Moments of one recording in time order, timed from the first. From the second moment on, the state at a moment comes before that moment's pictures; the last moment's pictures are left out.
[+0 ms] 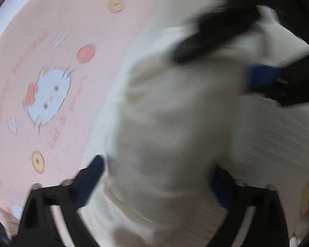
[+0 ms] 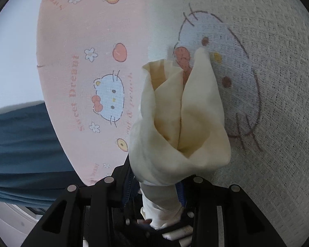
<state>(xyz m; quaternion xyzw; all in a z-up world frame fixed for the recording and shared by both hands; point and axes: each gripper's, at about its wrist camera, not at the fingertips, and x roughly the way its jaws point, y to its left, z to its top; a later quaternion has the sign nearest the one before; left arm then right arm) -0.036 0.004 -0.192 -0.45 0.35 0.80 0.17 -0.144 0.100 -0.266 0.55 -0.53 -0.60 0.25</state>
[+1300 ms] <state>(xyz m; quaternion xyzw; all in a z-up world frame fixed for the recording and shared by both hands) 0.019 0.033 -0.176 -0.45 0.23 0.85 0.14 -0.144 0.088 -0.287 0.59 -0.55 -0.55 0.22</state>
